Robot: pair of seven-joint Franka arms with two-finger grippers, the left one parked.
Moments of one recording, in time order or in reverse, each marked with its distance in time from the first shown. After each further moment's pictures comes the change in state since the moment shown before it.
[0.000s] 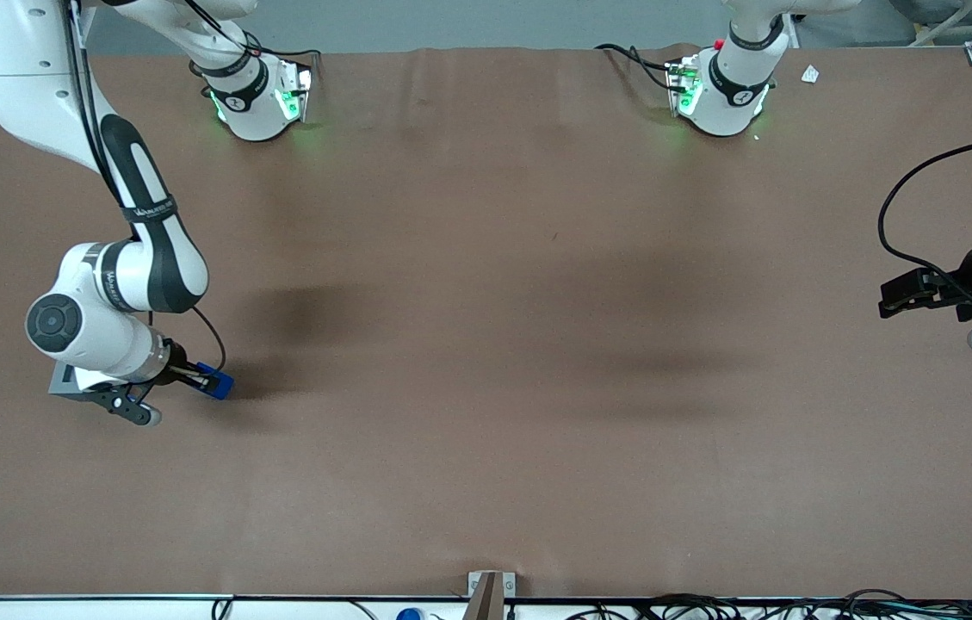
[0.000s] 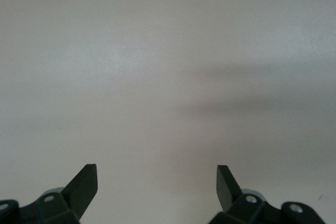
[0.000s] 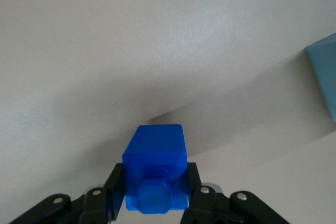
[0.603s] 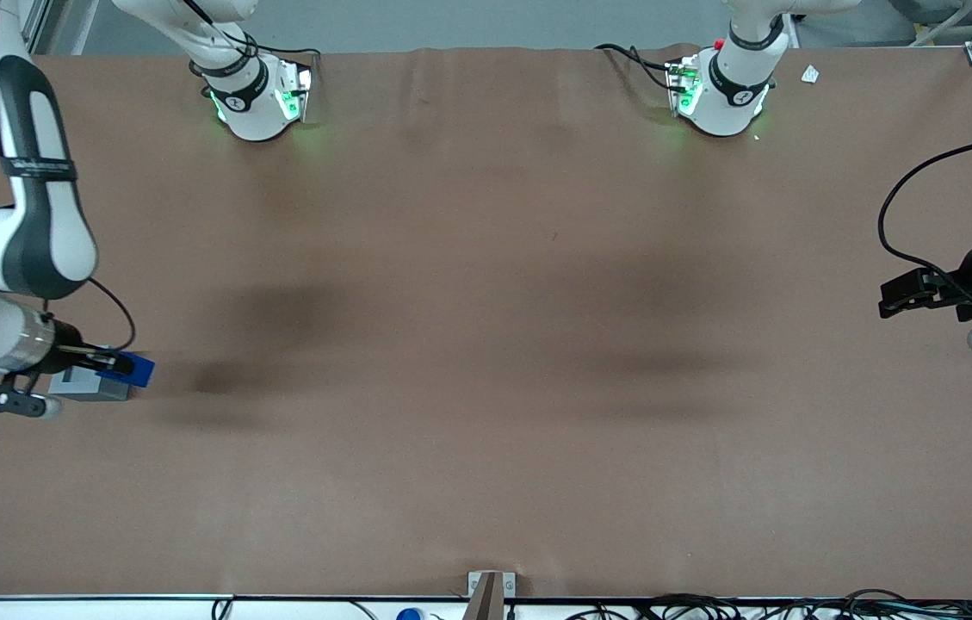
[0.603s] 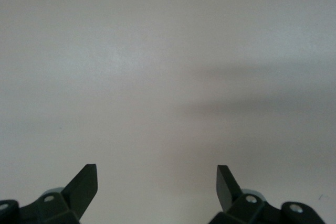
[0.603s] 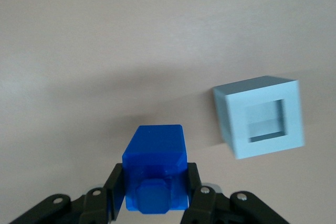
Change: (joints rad) arm -0.149 -0.116 -0.015 0.125 -0.002 -0.271 -0.416
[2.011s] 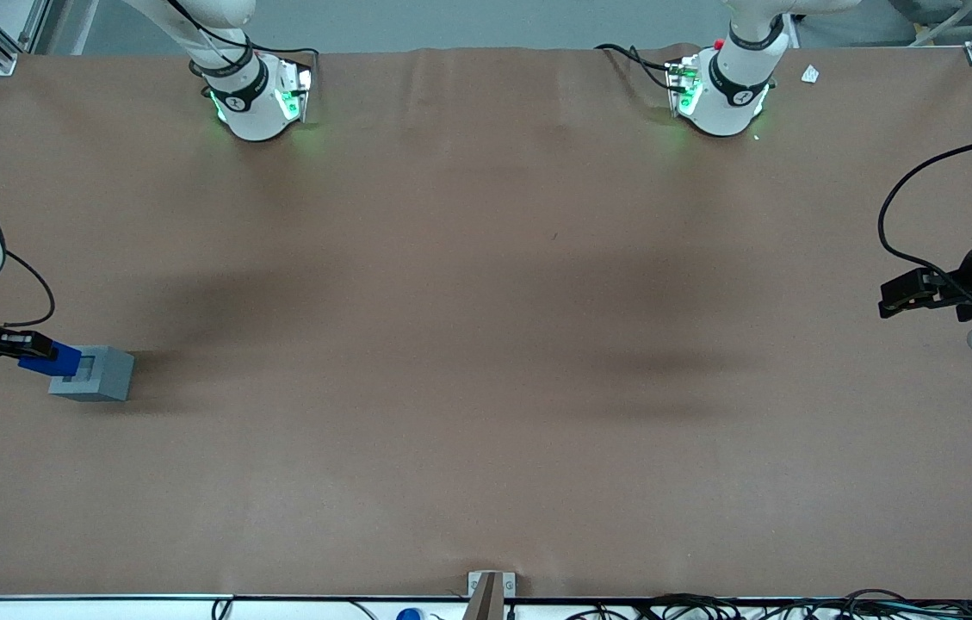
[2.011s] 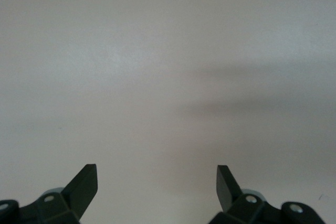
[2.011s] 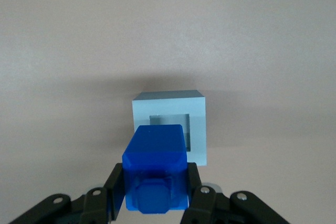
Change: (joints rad) arm -0.168 0.021 -0.002 -0.006 0.000 0.068 -0.311
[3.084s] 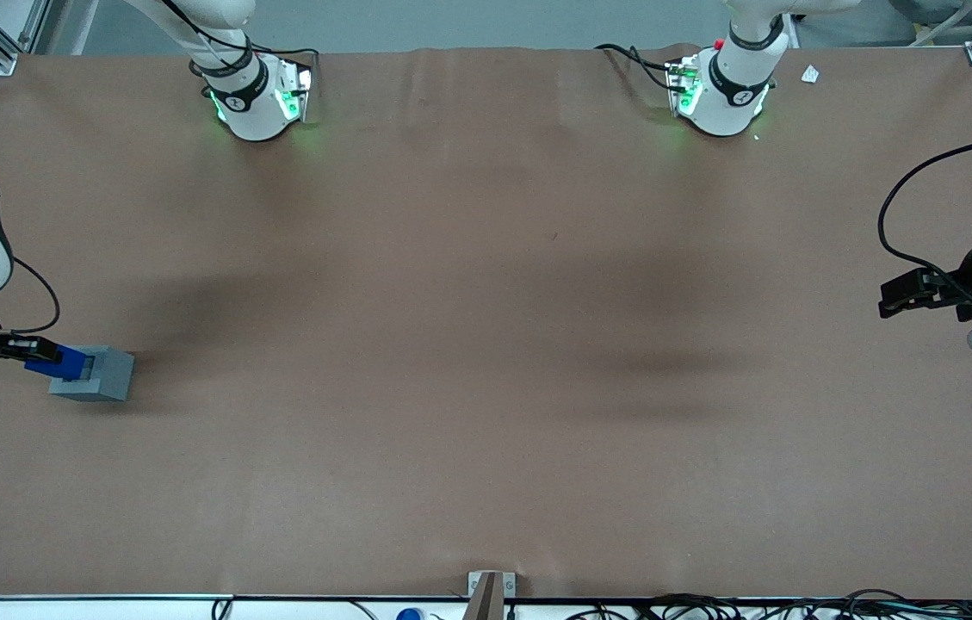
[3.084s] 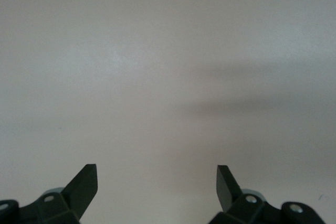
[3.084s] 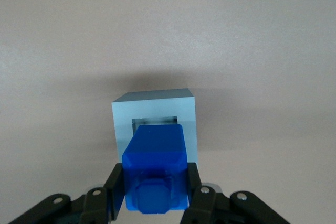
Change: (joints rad) arm -0.024 0.044 0.002 -0.003 0.000 0.032 -0.002
